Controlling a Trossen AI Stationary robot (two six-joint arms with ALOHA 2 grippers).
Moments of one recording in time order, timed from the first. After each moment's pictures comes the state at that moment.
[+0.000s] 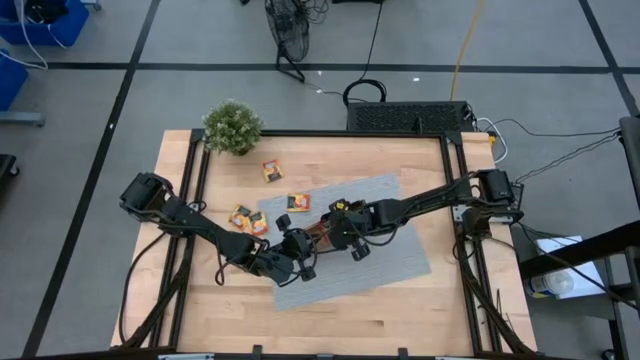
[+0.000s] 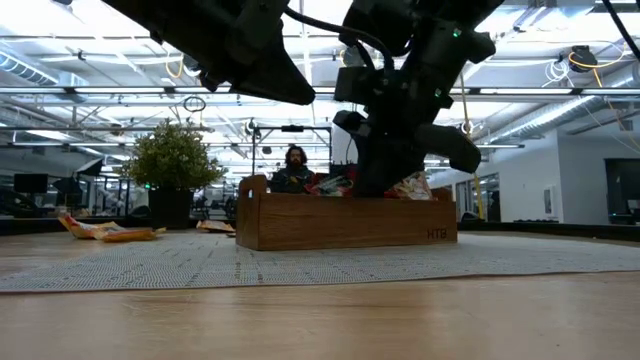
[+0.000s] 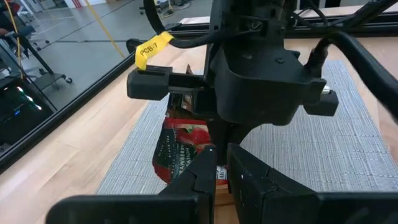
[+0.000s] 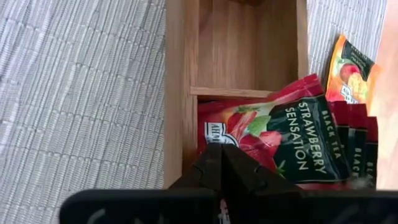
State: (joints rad) left arm -0.43 1.72 0.95 0.20 -0.86 -0.28; right arm 0.10 1.81 1.11 -0.38 0.16 -0.49
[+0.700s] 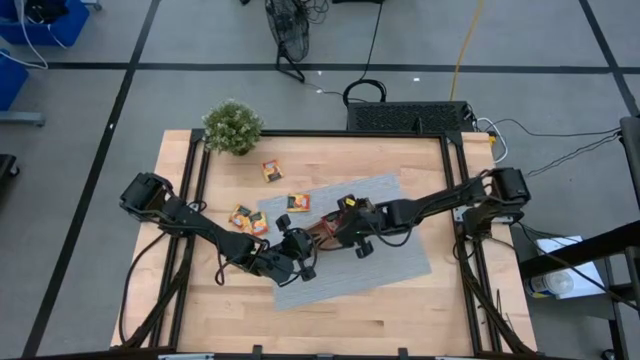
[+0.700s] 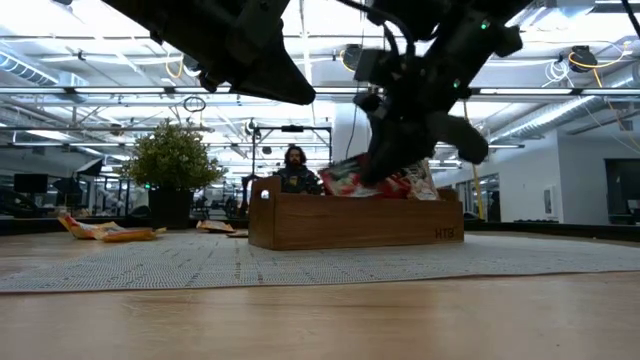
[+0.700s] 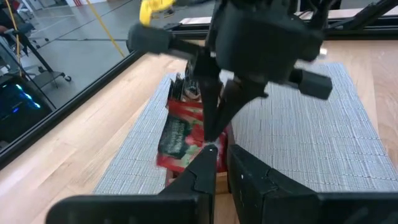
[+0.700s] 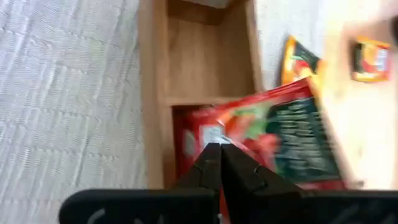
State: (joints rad) left arm -0.43 1.72 0.95 0.20 -0.86 -0.29; right arm 0.12 1.68 0.99 -0.22 0.23 -0.46
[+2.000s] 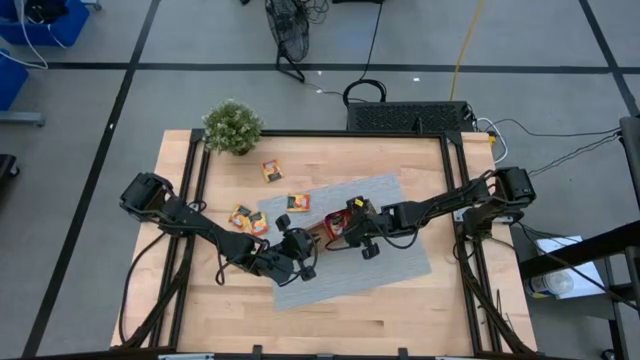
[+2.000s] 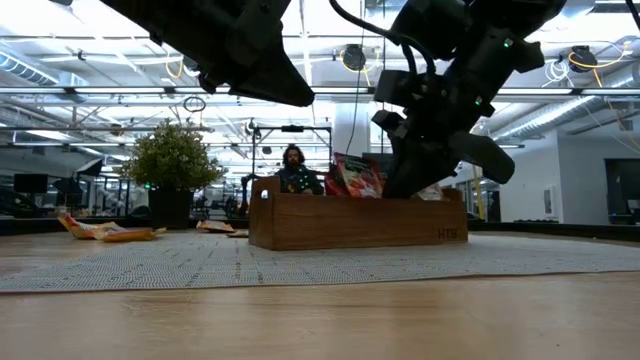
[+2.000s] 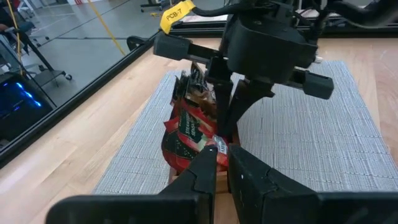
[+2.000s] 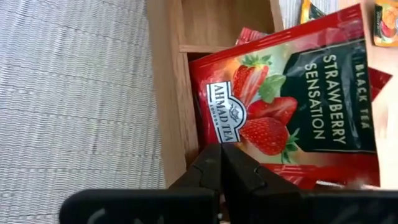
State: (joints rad) left arm -0.43 1.72 0.95 0.19 -0.86 -0.30; right arm 0.13 1.65 0.87 -0.16 0.24 -0.38
